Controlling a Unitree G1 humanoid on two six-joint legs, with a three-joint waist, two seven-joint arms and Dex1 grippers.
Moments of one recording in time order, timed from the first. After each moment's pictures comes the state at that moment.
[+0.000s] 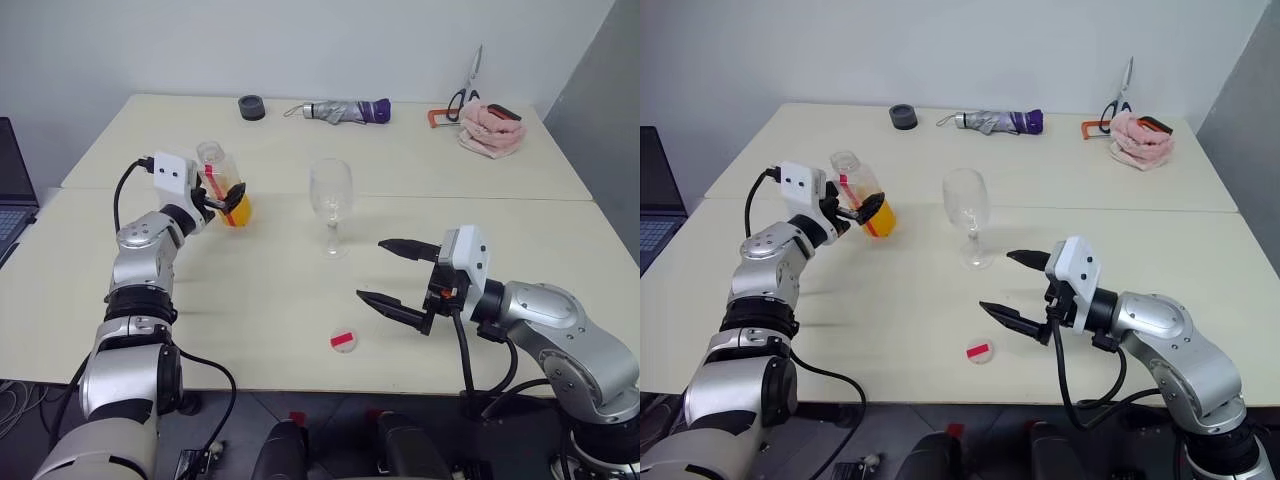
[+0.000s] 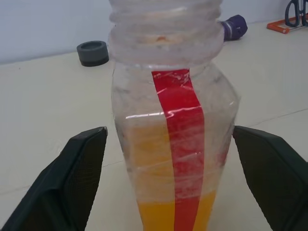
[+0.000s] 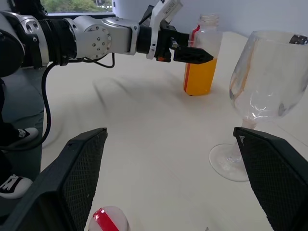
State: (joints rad) left arm -0.84 0.54 0.19 0.88 -0.19 0.00 -0.60; right arm -0.26 -0.55 0.06 -0.66 0.53 0.65 0.70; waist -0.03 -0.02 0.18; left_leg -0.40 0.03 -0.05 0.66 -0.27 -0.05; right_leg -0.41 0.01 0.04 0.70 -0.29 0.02
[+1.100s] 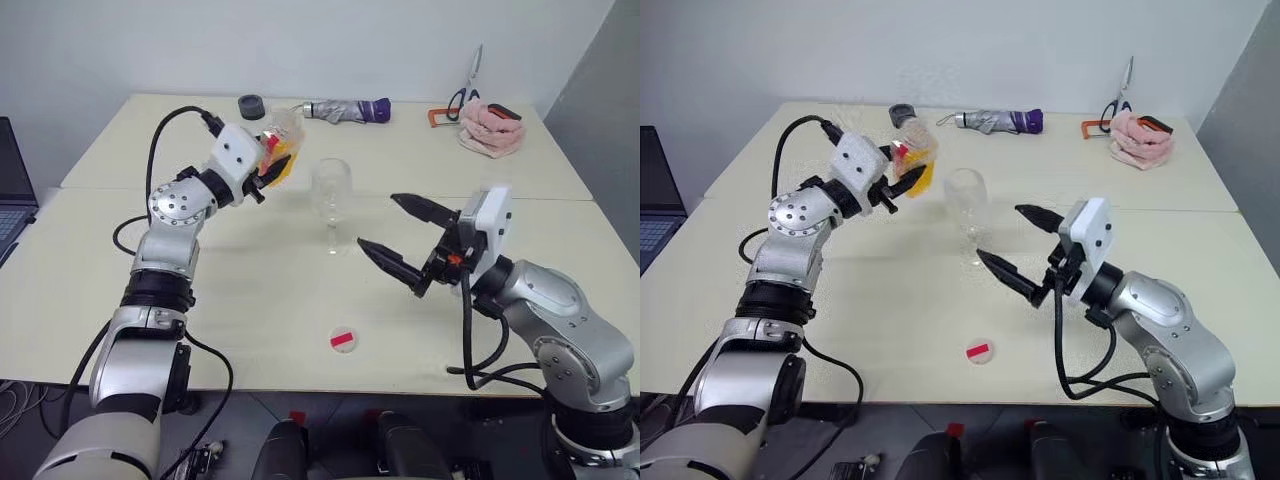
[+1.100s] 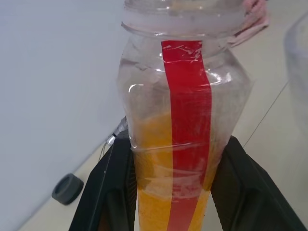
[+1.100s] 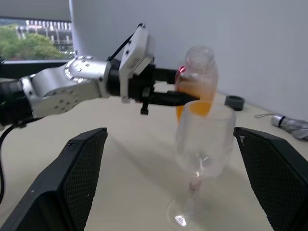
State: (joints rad) left arm -0.90 0.53 -0.06 0.61 0.07 -0.30 -0.65; right arm -0.38 -0.42 -0.01 -0.67 0.57 0.64 0.47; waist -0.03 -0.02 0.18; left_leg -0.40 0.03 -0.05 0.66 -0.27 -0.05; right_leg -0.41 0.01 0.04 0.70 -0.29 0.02
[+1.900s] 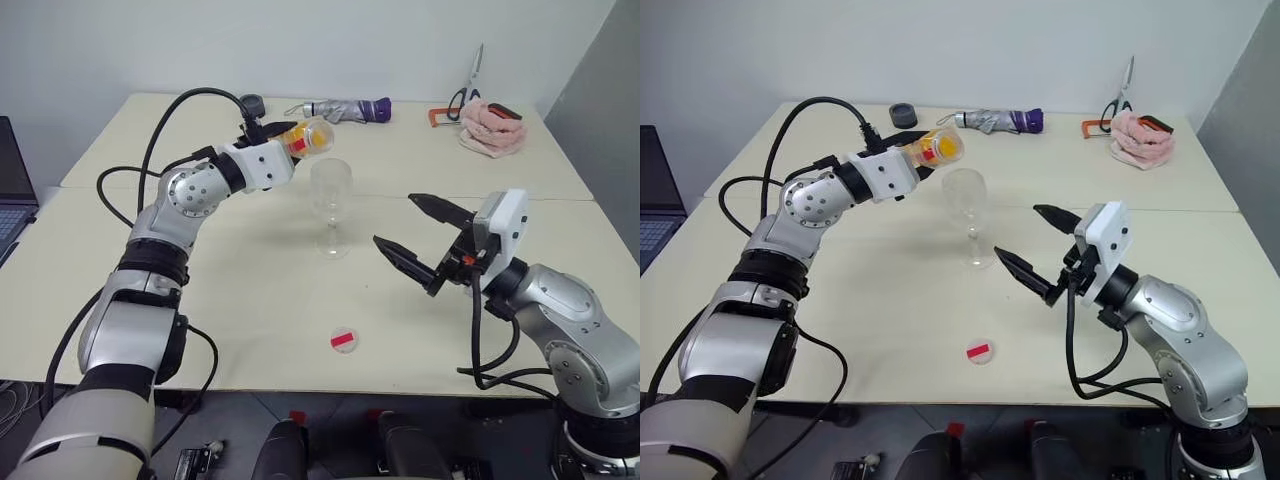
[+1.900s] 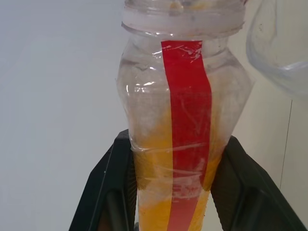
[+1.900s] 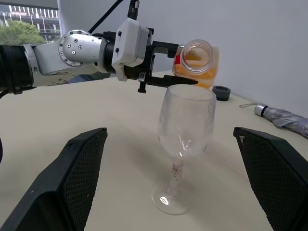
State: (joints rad) left arm -1.09 0.59 -0.19 0.95 0.37 -0.76 -0.45; right arm -0.28 -0.49 -0.04 -0.66 0.56 0.57 0.54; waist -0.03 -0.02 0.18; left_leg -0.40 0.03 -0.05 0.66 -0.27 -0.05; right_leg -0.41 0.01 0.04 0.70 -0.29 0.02
